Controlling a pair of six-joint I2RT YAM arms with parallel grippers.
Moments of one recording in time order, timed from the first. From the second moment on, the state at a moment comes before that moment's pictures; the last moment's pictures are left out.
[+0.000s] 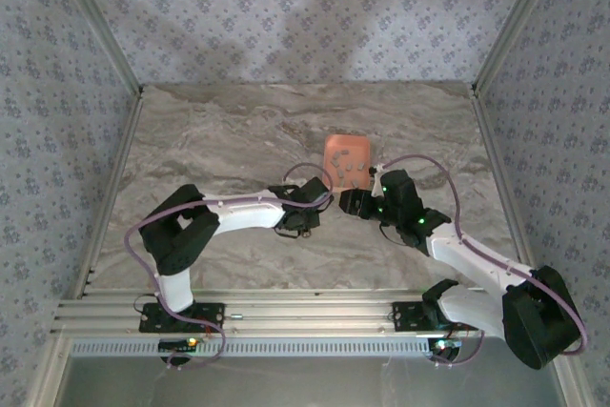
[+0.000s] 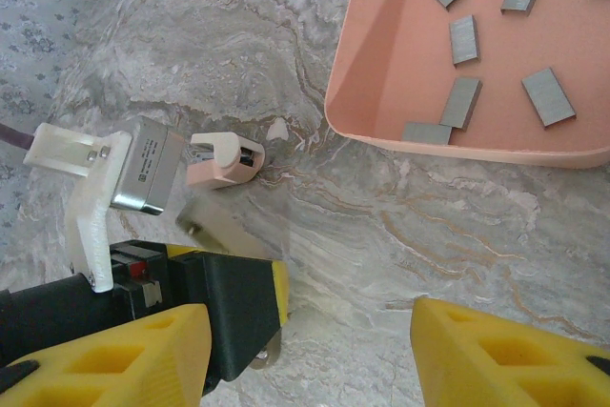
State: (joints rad) left arm -0.98 1.82 1.09 -0.46 -0.23 -1.01; right arm 0.54 1.08 0.52 -0.05 -0.22 0.65
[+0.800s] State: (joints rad) left arm -0.98 1.85 1.13 -0.50 -0.22 -0.96; right arm 0.54 1.07 0.52 -0.05 -0.22 0.65
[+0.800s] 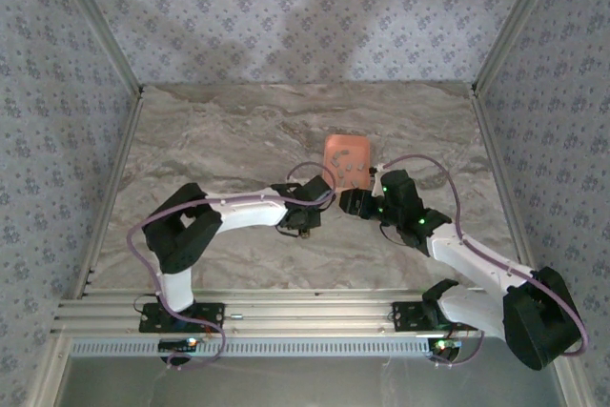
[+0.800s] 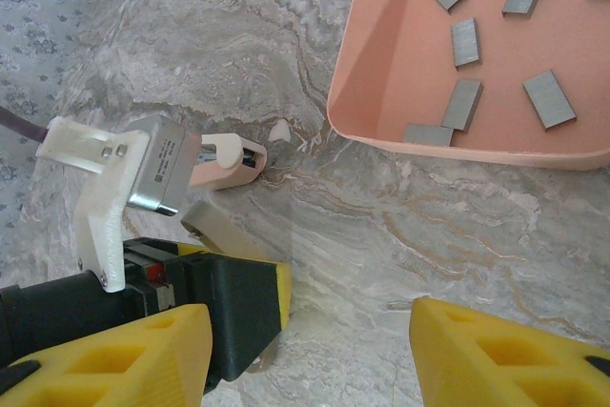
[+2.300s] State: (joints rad) left arm -0.99 1.83 1.12 -0.51 -0.23 -1.02; right arm 0.53 1.05 0.52 -0.05 -0.22 0.65
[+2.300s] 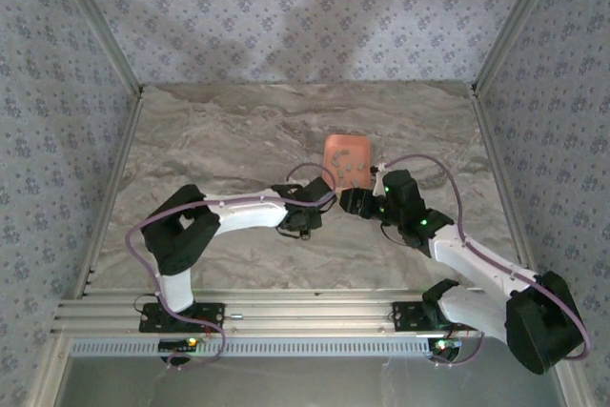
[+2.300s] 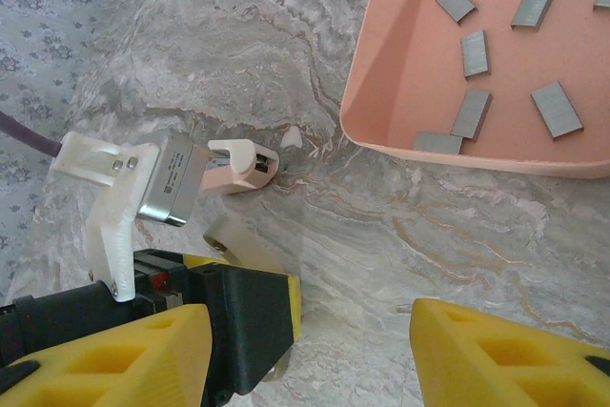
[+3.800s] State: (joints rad) left arm -0.75 1.28 0.79 -0.51 -0.25 -1.08; right arm 0.54 1.13 0.66 -0.17 -0.22 0.46
